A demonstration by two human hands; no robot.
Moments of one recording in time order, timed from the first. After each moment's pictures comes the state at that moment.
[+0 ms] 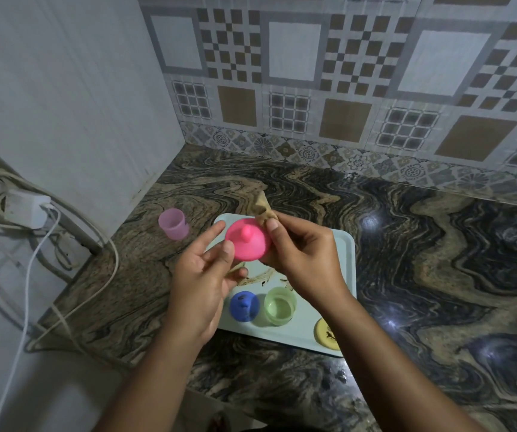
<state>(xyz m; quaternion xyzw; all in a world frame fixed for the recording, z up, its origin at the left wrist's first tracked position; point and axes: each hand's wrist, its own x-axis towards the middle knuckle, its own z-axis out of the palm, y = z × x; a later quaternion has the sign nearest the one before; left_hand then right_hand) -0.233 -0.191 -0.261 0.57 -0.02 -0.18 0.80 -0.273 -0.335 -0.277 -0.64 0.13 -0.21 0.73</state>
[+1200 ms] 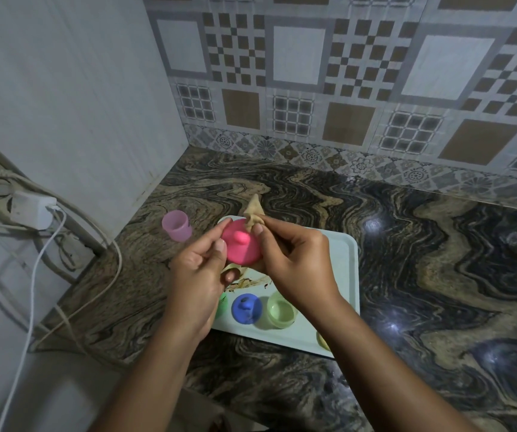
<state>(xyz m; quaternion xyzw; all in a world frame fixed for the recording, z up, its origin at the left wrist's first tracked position) -0.224 -0.185 -0.258 0.61 -0.04 -0.16 0.78 -0.267 -0.320 -0.272 -0.72 0.12 -0.25 0.64</state>
